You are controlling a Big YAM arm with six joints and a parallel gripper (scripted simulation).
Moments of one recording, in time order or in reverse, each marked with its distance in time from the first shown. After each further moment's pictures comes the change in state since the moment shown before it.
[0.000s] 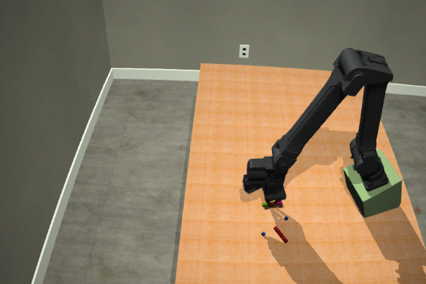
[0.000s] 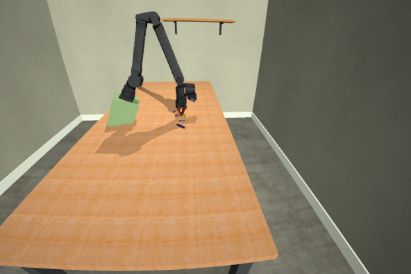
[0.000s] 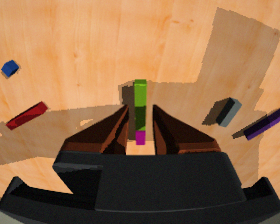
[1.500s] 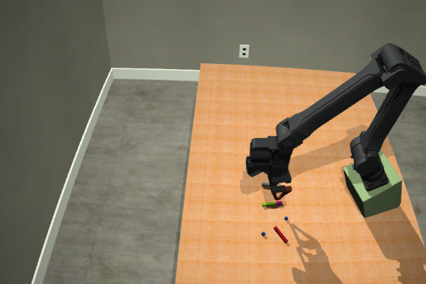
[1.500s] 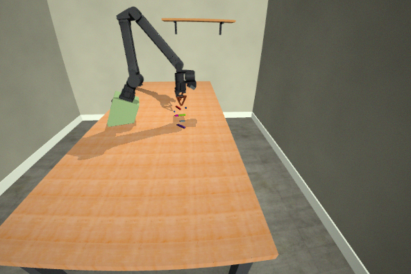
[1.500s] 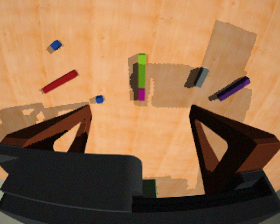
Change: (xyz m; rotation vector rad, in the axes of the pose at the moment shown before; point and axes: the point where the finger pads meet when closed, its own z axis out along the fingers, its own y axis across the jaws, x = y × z) arm 0.001 0.002 -0.088 0.000 0.006 -0.002
